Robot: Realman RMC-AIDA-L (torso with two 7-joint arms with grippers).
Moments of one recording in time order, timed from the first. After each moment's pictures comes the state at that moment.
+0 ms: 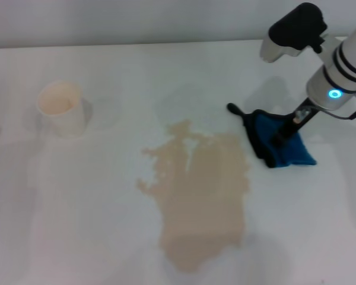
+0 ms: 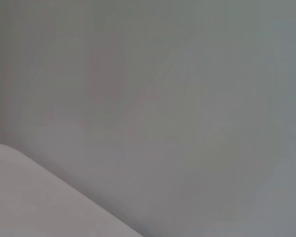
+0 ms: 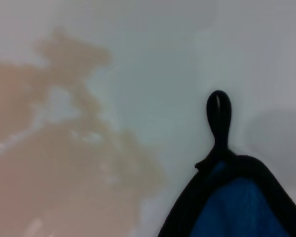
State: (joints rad) left arm -0.46 -2.08 0.74 -0.04 -2.51 -1.13 2.35; right arm 0.87 2.02 -1.11 -0.63 -2.79 -1.24 2.42
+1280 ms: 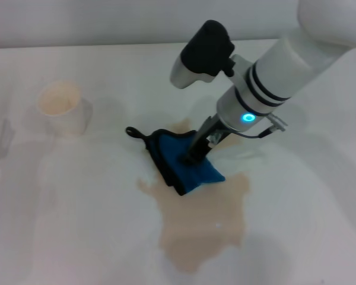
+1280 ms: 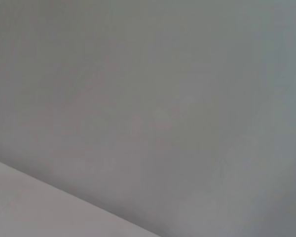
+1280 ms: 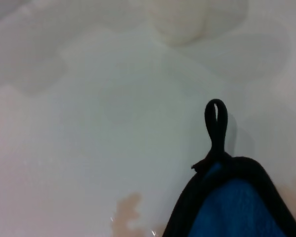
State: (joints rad) left arm -0.46 -2.08 0.74 -0.03 -2.42 -1.13 2.45; right arm 0.89 2.03 -1.71 -0.69 -2.19 -1.06 2.42
